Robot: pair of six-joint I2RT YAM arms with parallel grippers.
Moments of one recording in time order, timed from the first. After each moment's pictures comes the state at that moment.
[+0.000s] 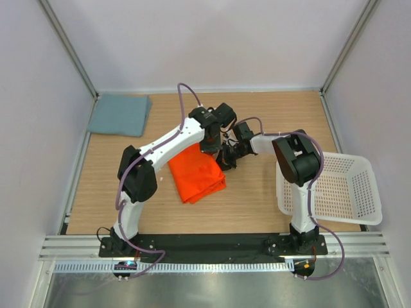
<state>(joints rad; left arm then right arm) -0.80 2.06 1.97 -1.16 -0.28 -0.81 0.43 2.10 1.21 -0.23 -0.80 0.69</state>
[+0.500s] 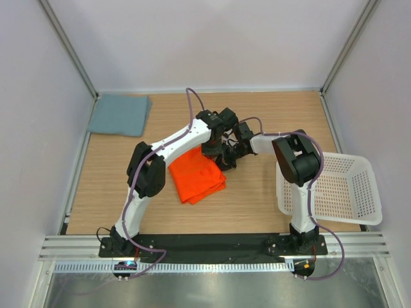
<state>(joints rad) -0.79 2.18 2.00 -1.17 -0.28 -0.78 0.43 2.10 1.21 -0.24 -0.79 0.68</state>
